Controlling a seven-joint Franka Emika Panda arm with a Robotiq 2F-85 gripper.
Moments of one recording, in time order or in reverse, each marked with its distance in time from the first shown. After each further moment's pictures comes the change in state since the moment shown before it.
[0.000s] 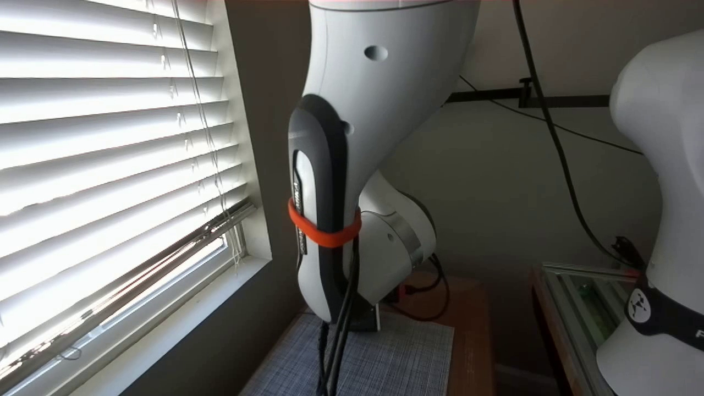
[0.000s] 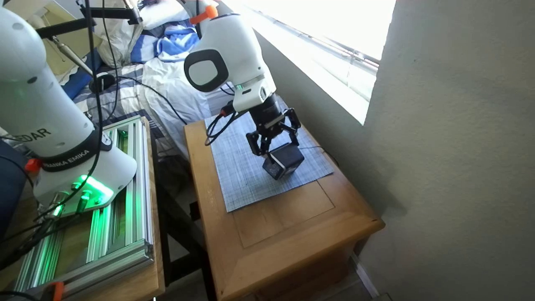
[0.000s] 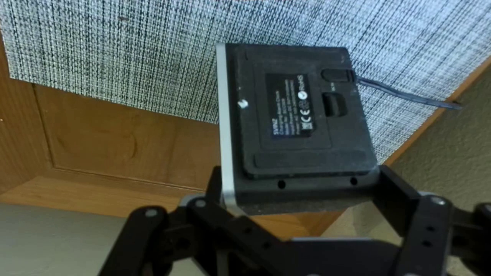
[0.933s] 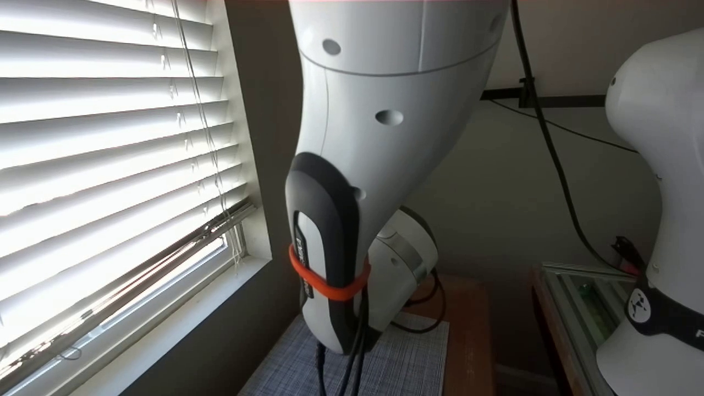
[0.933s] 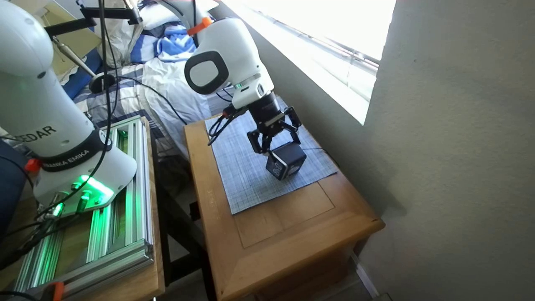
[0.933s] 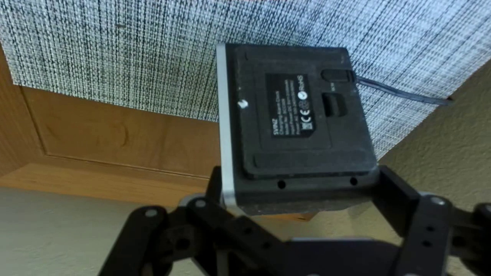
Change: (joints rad) arm 0.145 0.116 -0.070 0.017 0.000 -0.002 0.111
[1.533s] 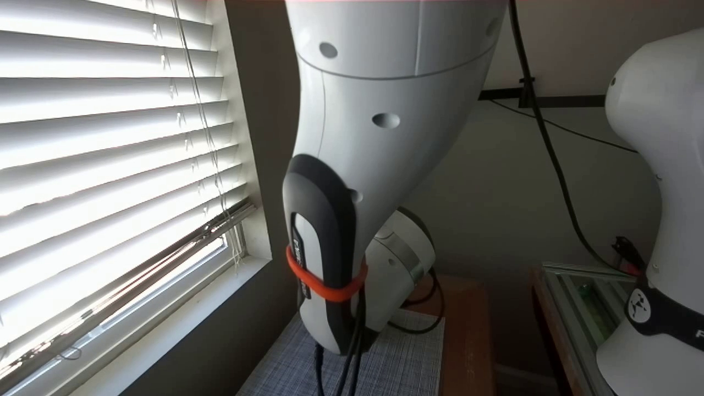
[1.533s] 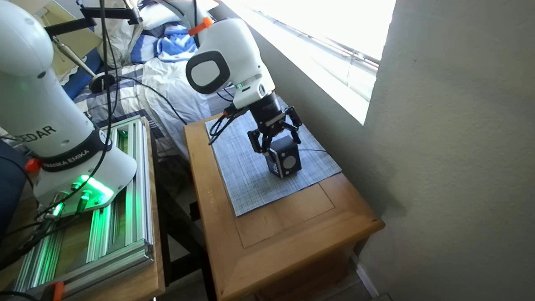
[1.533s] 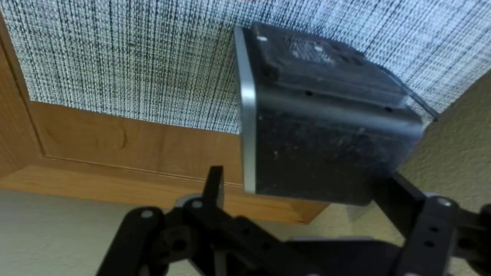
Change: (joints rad) arm 0.001 0.005 -0.002 0.009 0.000 -0.015 0.000
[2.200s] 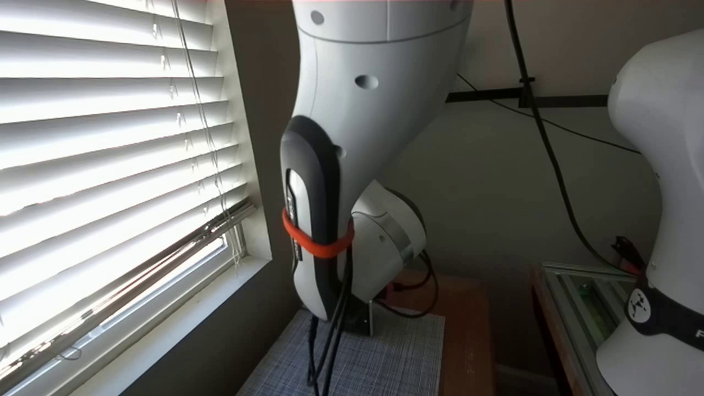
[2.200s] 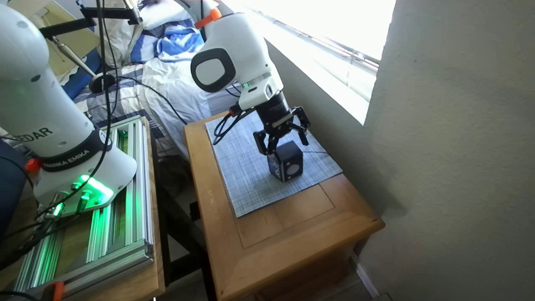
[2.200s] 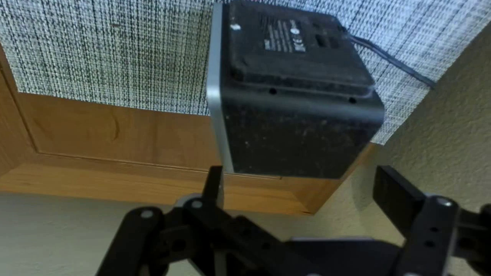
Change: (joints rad) arm -0.105 -0.060 0.006 0.015 -0.023 0.000 -0.027
